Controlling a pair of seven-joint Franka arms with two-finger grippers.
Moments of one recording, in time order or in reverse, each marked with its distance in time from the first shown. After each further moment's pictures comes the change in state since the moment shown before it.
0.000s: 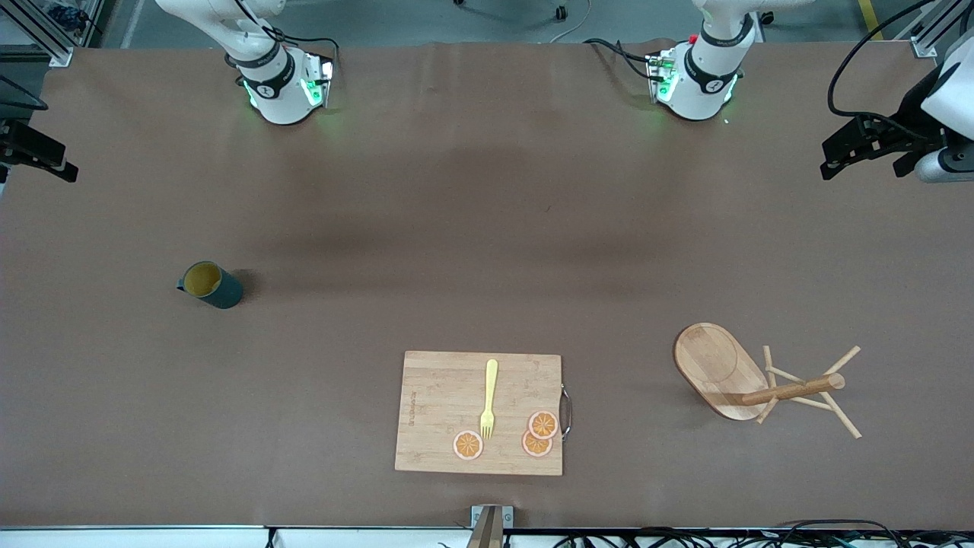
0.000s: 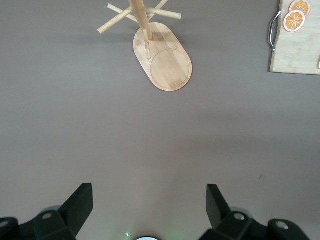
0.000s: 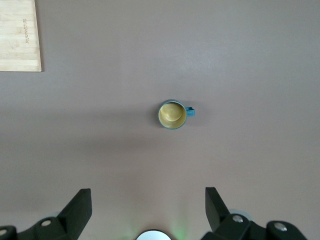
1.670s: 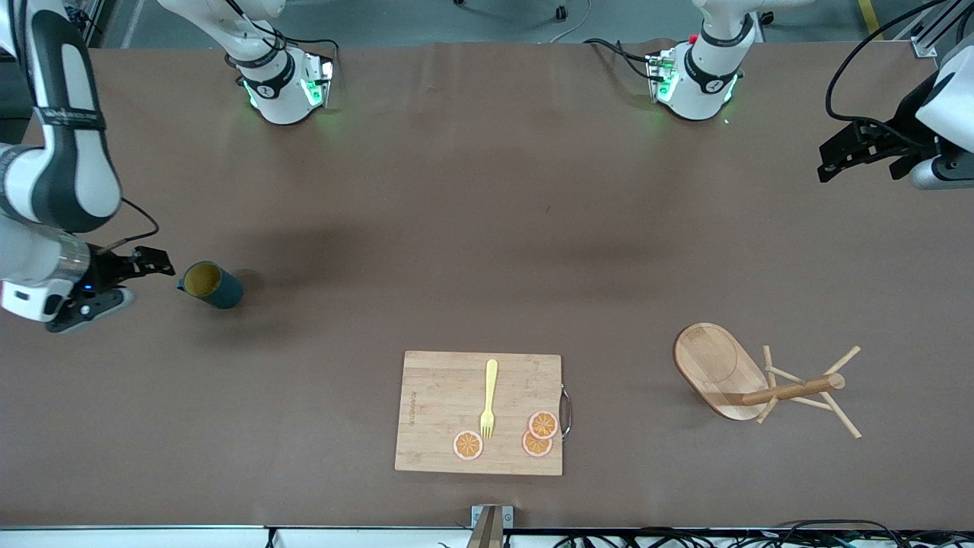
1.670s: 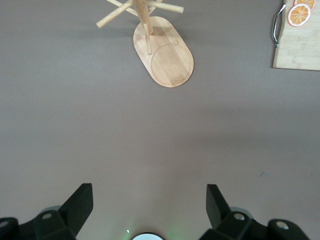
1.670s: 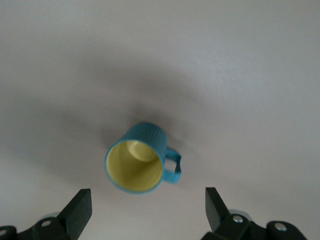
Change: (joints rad) left arm 0.004 0.013 0.001 0.000 0.000 -0.011 0.000; right arm -0.078 0.242 0.000 -0.499 0.001 0.672 -0.616
